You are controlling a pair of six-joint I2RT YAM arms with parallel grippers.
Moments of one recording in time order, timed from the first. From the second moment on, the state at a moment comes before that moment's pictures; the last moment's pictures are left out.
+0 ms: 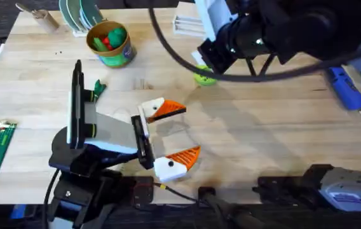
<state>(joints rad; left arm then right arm) -0.22 0.01 0.01 -0.07 1.05 -0.11 0.74 1.44 1.31 -0.75 0.16 -0.13</state>
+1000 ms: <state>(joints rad) -0.22 0.01 0.01 -0.07 1.05 -0.06 1.02 1.44 1.44 -0.90 -0.12 -0.18</state>
